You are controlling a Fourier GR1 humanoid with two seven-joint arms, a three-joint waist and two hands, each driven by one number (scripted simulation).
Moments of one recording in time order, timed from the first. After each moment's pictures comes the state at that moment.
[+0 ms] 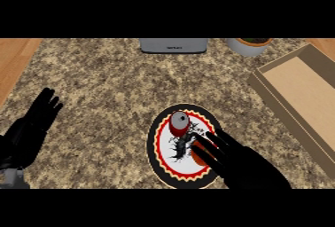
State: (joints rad) left arm 0.00 0.38 0.04 -1.63 0.37 0.04 0.20; right arm -0.13 -0.49 0.62 -2.07 0.91 0.50 0.21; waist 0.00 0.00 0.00
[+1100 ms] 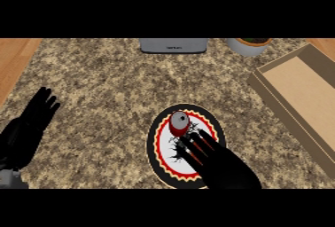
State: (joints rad) left arm 0.00 0.30 0.13 -1.68 0.29 -0.03 0.27; right arm -0.09 -0.31 0.66 -1.94 1.20 0.47 0.09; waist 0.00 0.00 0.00
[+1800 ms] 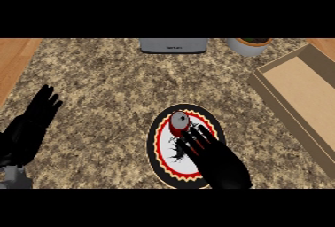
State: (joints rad) left arm -0.03 0.26 0.16 -1.65 0.25 -0.05 0.27; right arm -0.10 -0.22 0.63 -1.81 1.32 0.45 0.07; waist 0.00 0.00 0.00
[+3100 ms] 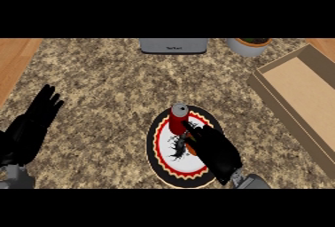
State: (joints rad) left arm -0.04 0.22 0.20 -1.65 0.21 -0.10 0.28; right arm -0.15 -0.15 0.53 -1.56 1.43 0.31 -0.08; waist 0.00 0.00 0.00
